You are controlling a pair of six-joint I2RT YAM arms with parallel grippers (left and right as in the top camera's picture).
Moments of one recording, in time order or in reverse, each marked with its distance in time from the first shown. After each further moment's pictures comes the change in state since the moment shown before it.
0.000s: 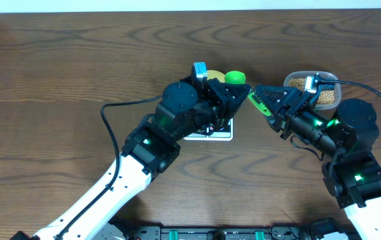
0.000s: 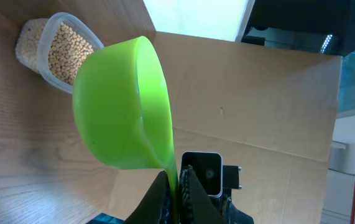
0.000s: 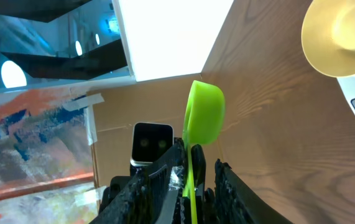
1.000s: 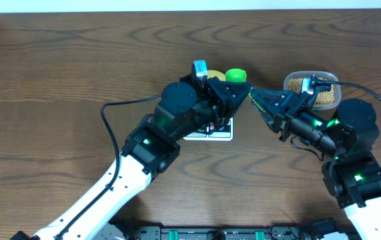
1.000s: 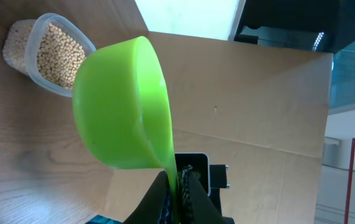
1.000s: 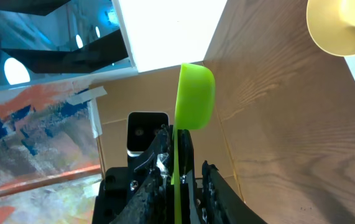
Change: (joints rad) left arm 0.000 0.000 0.000 0.030 -0.001 0.000; right arm 0.000 0.000 0.000 0.000 -0.049 0.043
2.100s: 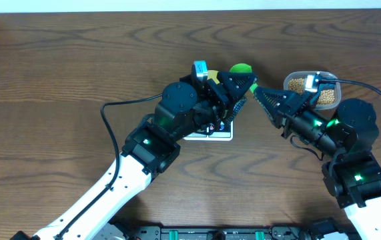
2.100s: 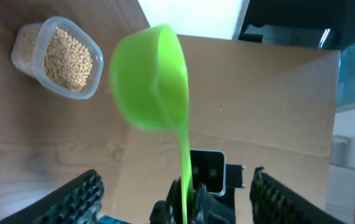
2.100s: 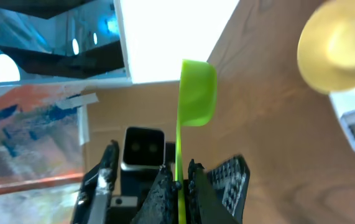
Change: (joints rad) left arm 0.000 0.000 0.000 -0.017 0.000 0.026; right arm 0.000 0.000 0.000 0.000 0.087 -0.126
